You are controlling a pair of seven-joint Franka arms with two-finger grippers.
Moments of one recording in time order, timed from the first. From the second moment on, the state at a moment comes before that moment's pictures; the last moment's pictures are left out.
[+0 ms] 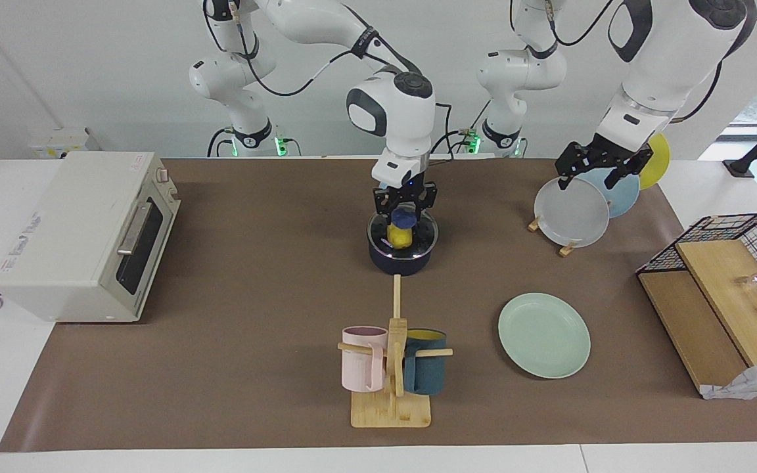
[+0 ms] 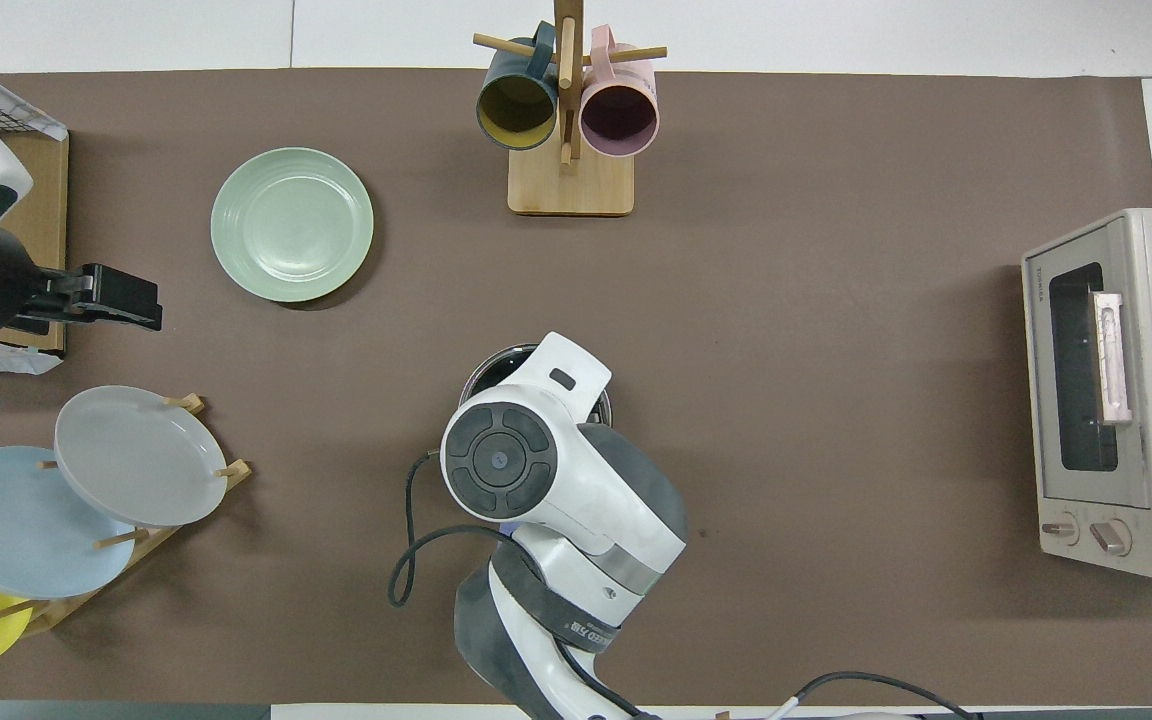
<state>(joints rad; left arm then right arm) -0.09 -0.02 -0.06 -1.64 -0.02 1.59 -0.09 0.72 0.31 0.05 -1.80 -0.11 2.18 0.68</state>
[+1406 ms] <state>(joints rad) -0.05 -0.02 -0.05 -1.62 -0.01 1.58 -0.08 0.25 0.03 0.03 -1.48 -0.10 1.45 0.24</state>
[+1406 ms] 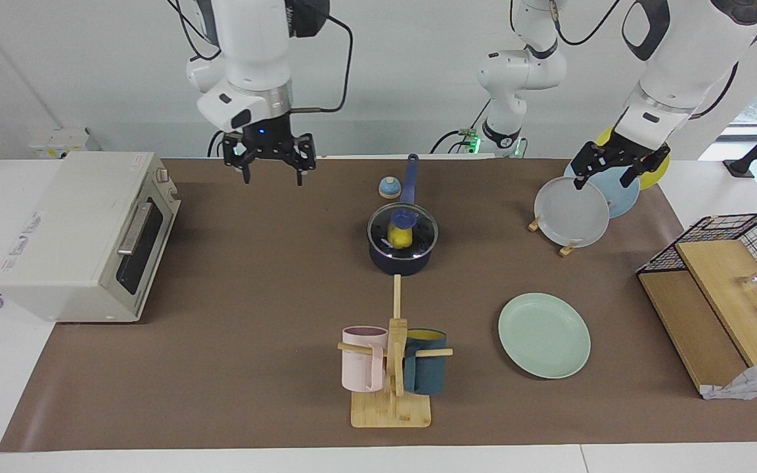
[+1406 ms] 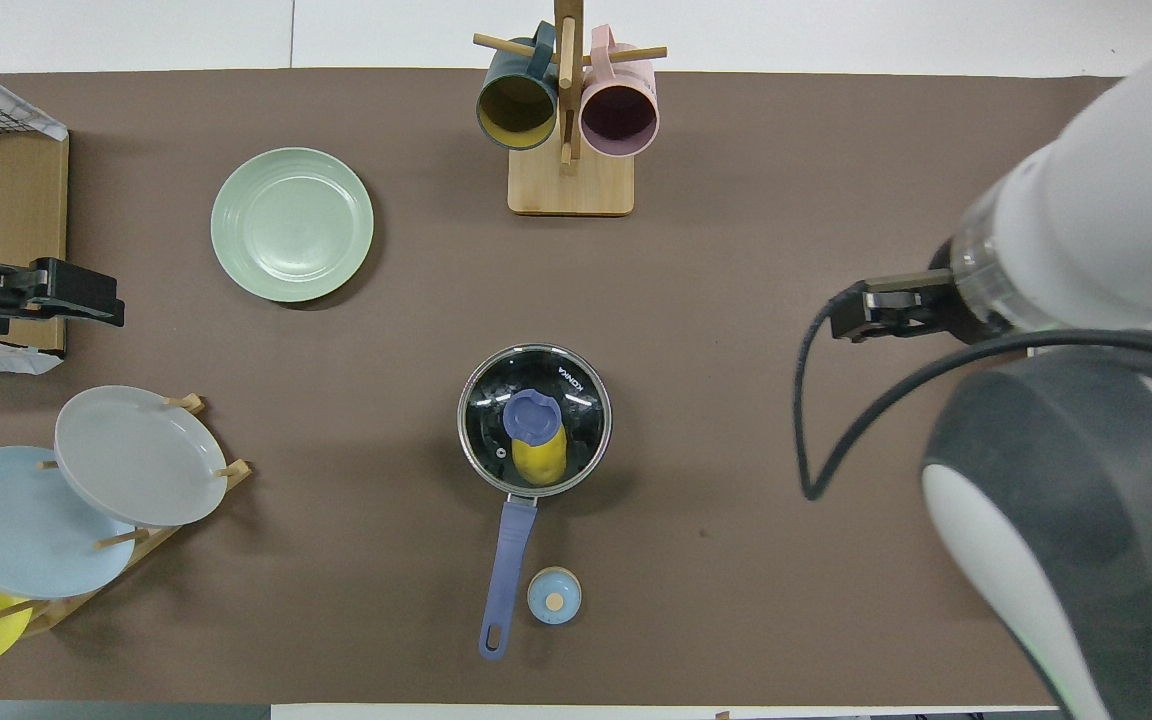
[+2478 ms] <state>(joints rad) -0.05 -0.03 -0.05 -1.62 -0.01 1.57 -0.08 0.05 0.01 0.03 -1.52 -0.05 1.44 0.08</state>
